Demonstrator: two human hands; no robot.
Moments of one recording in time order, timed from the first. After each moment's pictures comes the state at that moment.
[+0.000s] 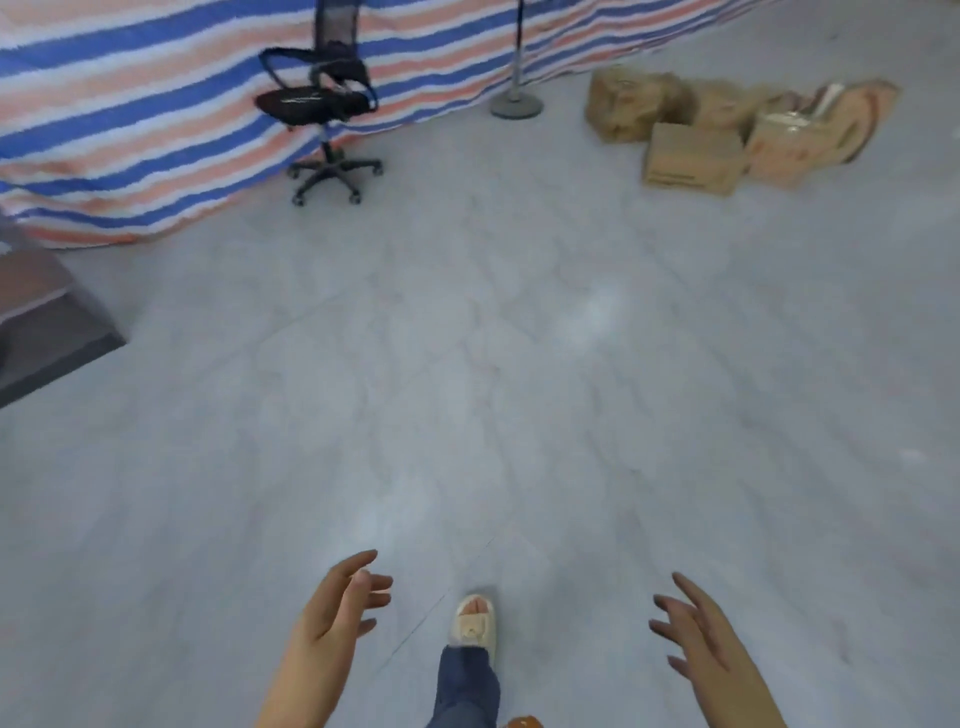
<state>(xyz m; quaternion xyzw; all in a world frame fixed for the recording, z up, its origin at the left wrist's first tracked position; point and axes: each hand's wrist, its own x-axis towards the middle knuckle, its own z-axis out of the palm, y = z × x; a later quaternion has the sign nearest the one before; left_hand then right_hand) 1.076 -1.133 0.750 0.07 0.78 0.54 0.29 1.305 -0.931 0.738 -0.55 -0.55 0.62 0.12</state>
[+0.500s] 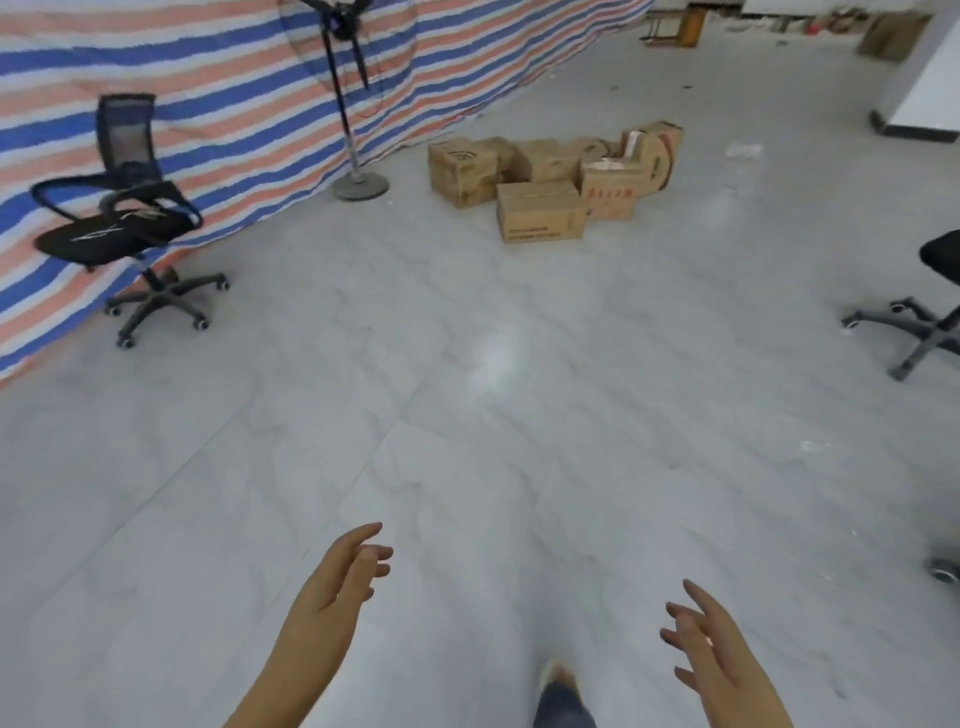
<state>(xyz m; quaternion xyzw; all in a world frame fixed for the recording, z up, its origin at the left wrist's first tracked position) 0.897 -0.838 0.800 0.28 0.75 0.48 0.37 1.194 -0.744 0.759 -0.63 -0.50 0.52 0.30</state>
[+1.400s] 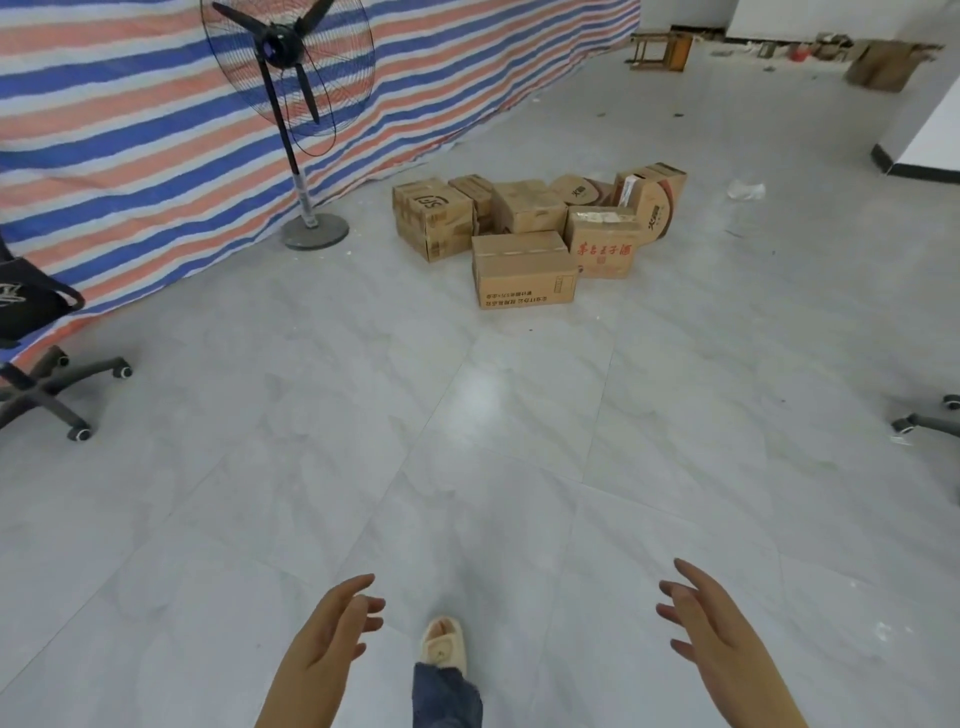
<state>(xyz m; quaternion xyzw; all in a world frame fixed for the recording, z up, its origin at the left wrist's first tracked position) 0.733 -0.311 0.756 0.24 0.75 0.48 0.39 1.022 -0.181 0.759 -0.62 -0.51 0.53 0.28</state>
